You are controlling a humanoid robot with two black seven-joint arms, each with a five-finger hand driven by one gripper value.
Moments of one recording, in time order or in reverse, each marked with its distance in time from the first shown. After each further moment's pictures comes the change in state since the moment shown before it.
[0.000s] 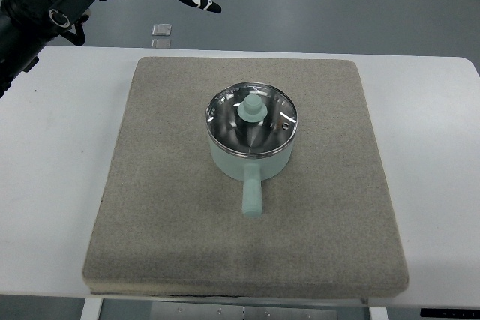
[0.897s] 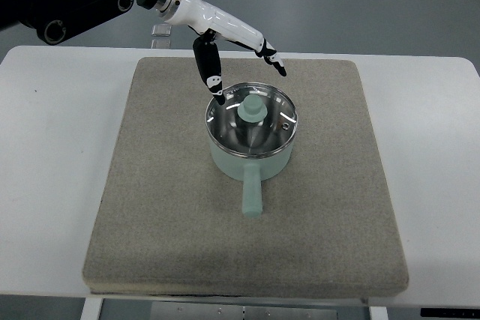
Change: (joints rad) left arm -0.227 0.174 -0.002 -0.629 0.830 -0.079 -0.119; right arm 0.000 0.000 0.000 0.000 0.000 0.000 0.000
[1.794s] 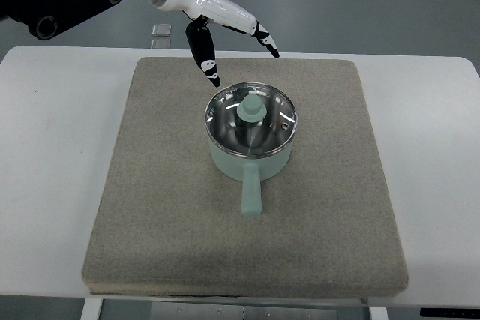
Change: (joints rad) left arm 0.016 0.011 -0.051 0.028 0.027 0.089 0.000; right arm 0.000 0.000 0.000 0.000 0.000 0.000 0.000
